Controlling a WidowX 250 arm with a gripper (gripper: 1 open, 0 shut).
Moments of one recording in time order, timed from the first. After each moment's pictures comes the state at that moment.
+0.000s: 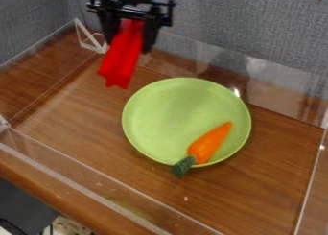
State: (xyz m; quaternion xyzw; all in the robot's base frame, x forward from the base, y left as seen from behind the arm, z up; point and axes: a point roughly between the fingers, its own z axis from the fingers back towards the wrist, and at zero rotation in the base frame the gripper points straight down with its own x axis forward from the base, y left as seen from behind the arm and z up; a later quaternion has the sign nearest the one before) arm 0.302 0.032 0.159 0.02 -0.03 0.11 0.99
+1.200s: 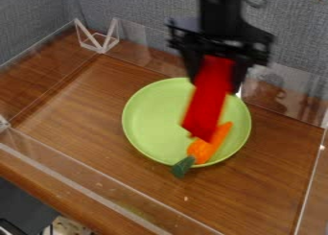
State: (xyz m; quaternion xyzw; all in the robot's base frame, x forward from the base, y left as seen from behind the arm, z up) arm 0.276 -0.093 0.139 -0.05 -0.06 -0.01 1.00
